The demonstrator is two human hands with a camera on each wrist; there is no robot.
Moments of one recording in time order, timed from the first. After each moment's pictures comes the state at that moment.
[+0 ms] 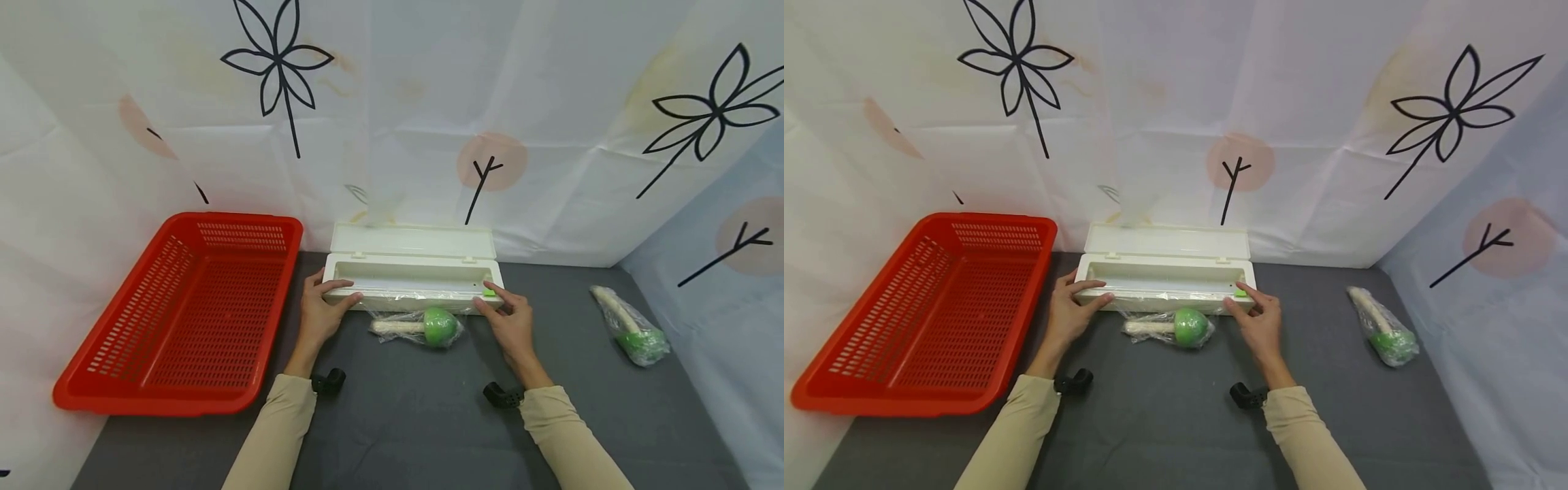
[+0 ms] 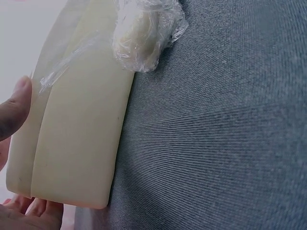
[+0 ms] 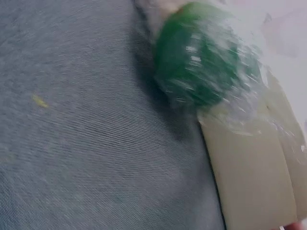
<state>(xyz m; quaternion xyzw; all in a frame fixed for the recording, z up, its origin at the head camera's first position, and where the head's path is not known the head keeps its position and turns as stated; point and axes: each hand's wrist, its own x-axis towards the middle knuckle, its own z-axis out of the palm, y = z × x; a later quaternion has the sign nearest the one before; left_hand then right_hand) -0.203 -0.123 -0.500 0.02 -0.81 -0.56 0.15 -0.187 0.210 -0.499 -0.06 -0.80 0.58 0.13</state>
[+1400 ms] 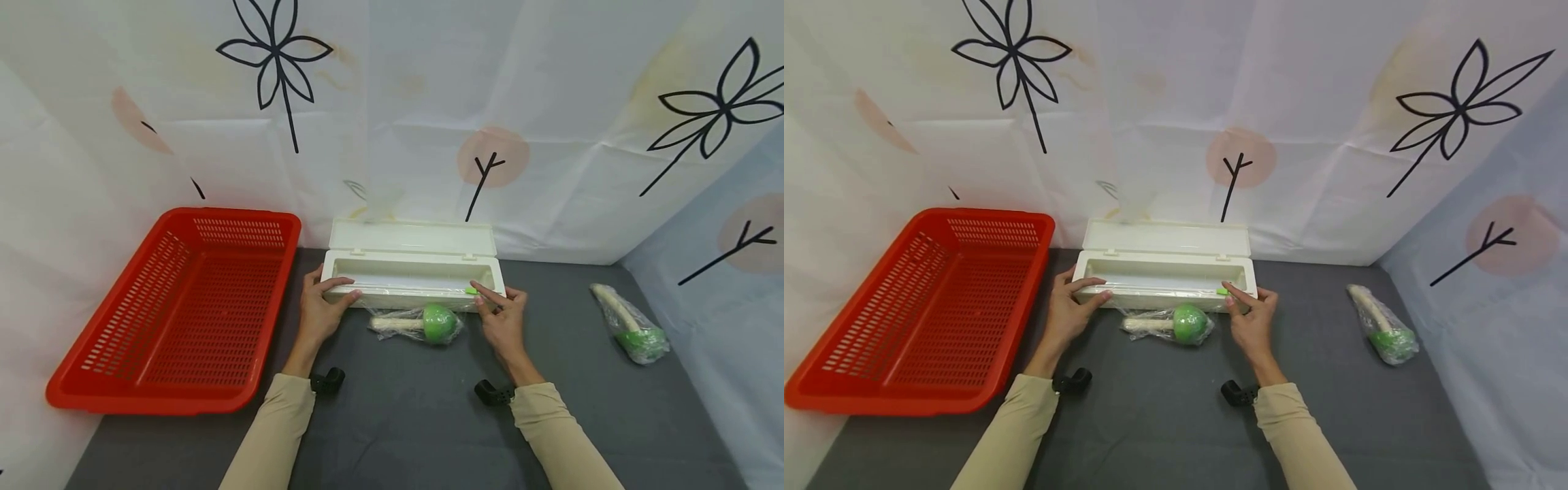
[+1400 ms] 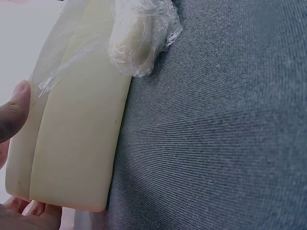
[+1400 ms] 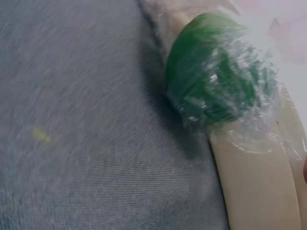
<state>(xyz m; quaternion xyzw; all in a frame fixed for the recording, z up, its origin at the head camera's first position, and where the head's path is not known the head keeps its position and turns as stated) -0.202 -0.123 -0.501 0.01 -0.81 -0.57 0.14 -0.186 0.194 -0.498 -0.01 -0.80 0.57 0.17</state>
